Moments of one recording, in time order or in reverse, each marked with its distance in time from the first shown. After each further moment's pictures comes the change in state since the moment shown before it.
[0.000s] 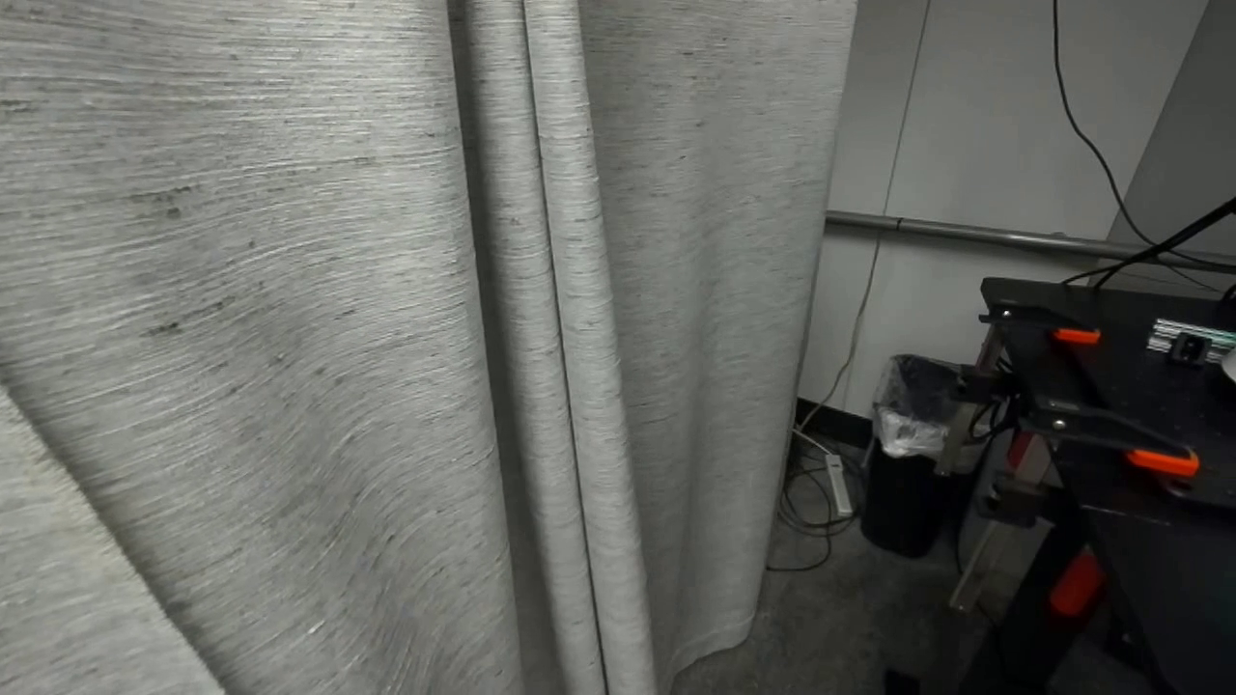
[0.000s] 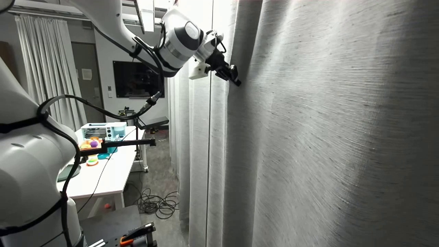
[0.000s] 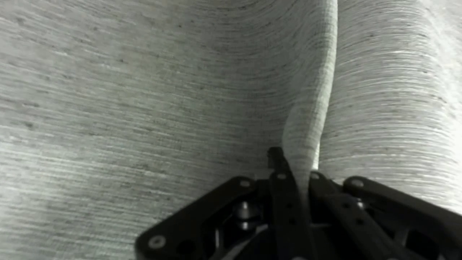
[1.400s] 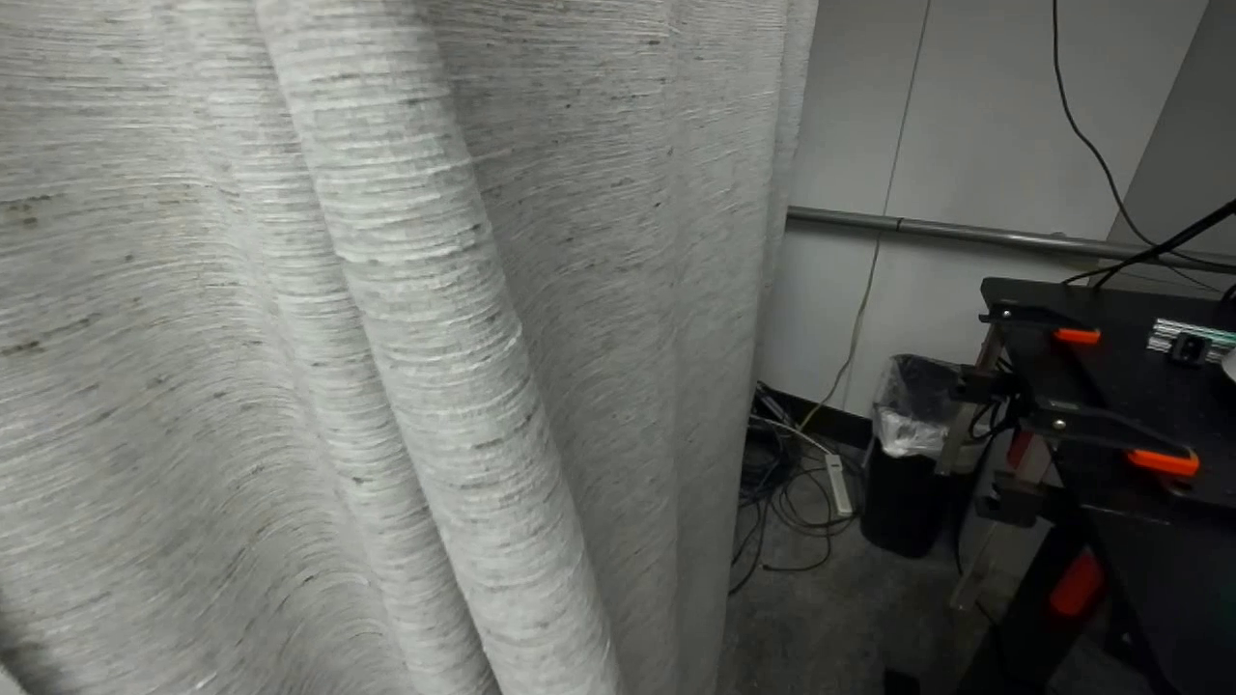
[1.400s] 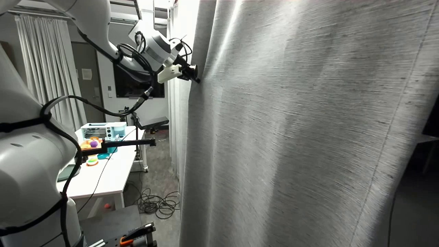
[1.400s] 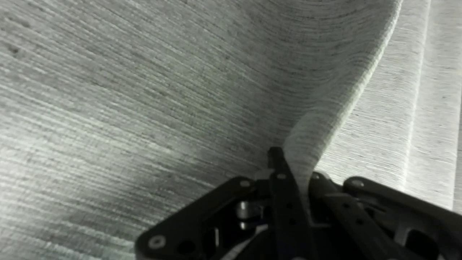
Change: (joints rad) arm -0.007 0.053 0.351 0.096 -0.180 0.063 -0.008
